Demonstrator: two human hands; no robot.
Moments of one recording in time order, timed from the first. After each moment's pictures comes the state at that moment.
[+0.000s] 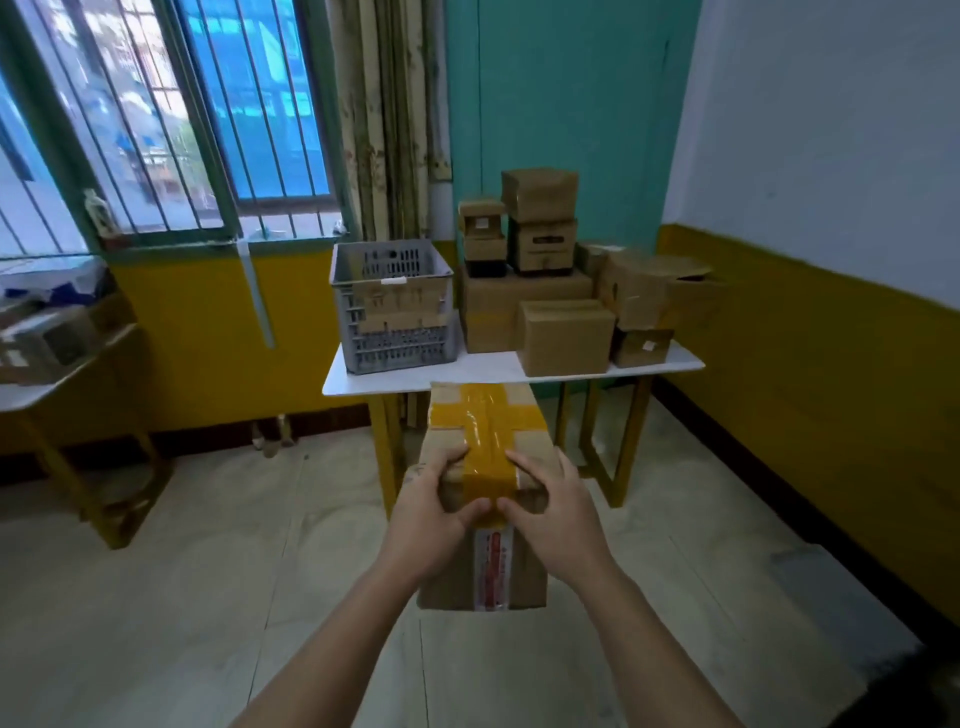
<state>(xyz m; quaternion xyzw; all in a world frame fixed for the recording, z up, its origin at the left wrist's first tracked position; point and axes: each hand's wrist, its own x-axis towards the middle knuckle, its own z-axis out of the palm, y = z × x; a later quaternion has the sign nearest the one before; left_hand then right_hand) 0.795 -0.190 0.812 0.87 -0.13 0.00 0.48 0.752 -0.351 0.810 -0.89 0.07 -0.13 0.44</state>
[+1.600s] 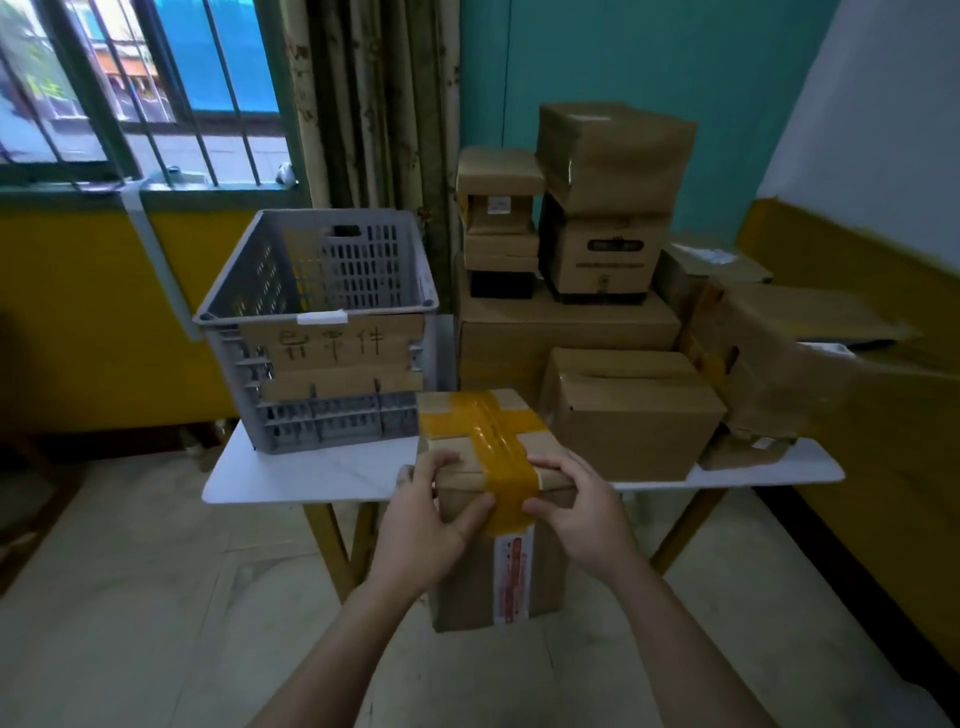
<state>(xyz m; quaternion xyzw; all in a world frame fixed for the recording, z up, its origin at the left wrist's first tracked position) 1.290 -0.328 0.763 0.86 -0.05 -0.02 0.50 1.265 -0.521 0.770 -0.86 0.05 -0.04 0.50</state>
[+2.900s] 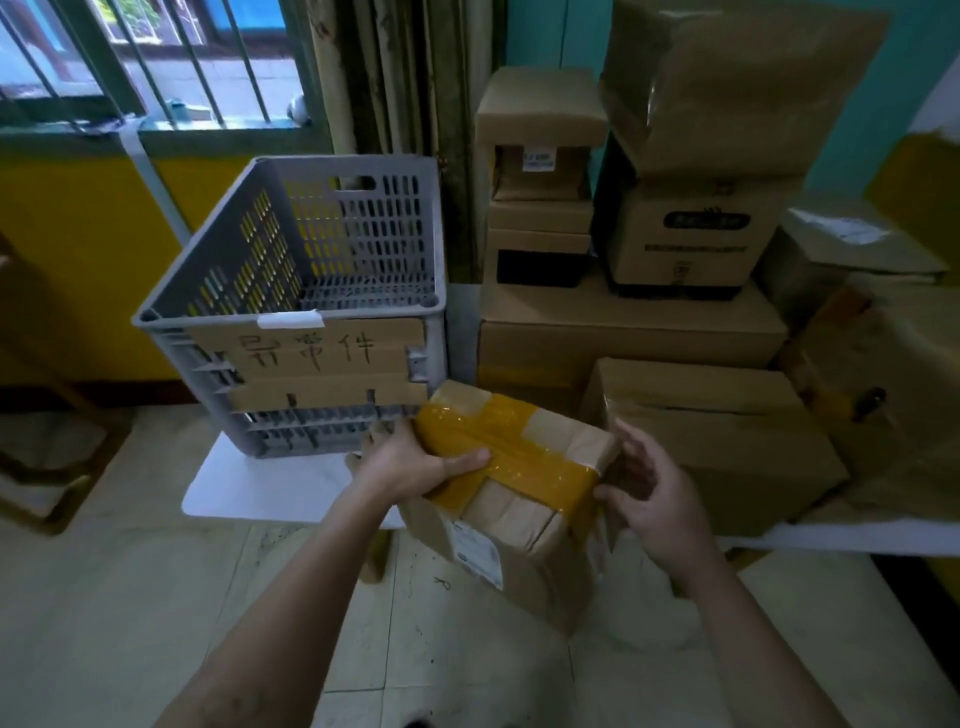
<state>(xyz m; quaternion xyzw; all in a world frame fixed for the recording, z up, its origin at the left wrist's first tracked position) 1.486 -0.339 0.743 0.92 0.10 -0.24 0.31 1.402 -0.609 0.730 -0.78 0.07 -0.01 0.62</state>
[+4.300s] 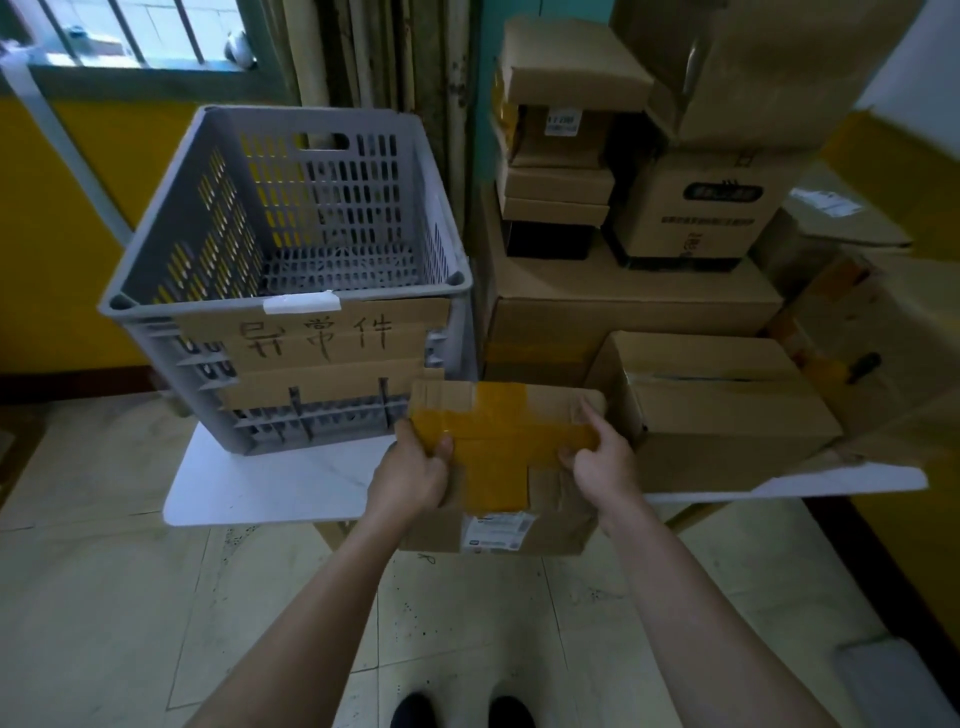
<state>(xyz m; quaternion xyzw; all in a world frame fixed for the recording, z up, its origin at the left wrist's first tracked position) 1.478 -0.304 0.714 0.89 0.08 -0.19 0.41 1.444 -0.510 0.718 -0.77 0.31 0.03 0.56</state>
